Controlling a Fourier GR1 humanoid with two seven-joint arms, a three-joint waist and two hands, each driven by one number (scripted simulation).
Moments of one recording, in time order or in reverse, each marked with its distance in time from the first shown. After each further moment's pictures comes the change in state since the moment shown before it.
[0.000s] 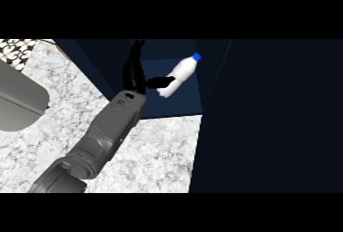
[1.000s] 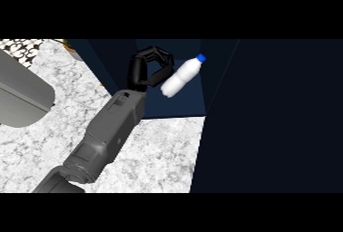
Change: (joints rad) left arm 0.084 -0.001 0.054 -0.213 0.165 -0.473 -0.266; right arm 0.014 -0.019 0.012 -0.009 -0.004 -0.024 0.016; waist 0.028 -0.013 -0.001
